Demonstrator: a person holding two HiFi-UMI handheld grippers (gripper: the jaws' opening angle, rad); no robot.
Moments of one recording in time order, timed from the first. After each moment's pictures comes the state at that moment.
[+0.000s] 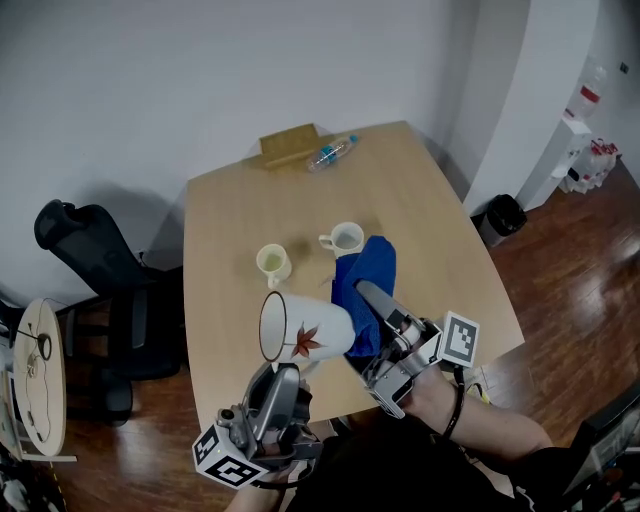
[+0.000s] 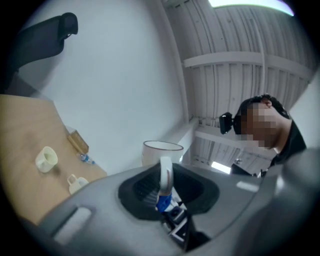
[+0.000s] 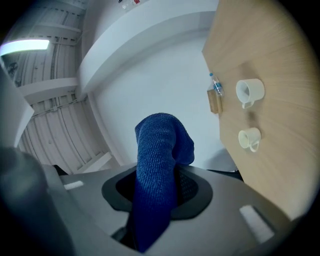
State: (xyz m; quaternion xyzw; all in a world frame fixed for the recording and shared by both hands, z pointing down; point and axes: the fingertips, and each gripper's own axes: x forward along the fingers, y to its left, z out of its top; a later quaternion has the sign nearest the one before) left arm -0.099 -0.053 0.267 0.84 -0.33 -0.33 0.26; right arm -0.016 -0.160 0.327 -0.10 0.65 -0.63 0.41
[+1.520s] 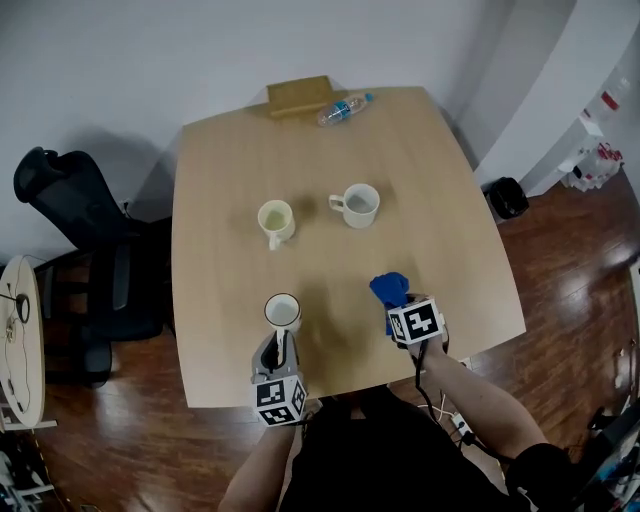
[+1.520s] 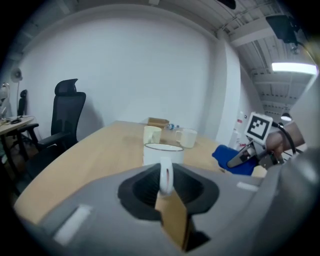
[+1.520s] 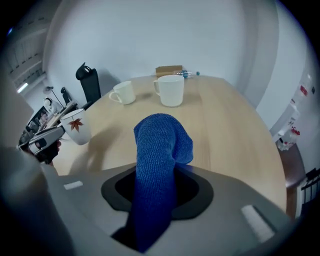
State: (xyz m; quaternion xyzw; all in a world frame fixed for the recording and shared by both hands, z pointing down) left arm -0.192 -0.079 0.606 0.72 -0.65 0.10 0.22; right arm 0.062 -0.156 0.678 -0.42 0.73 -0.31 -0.44
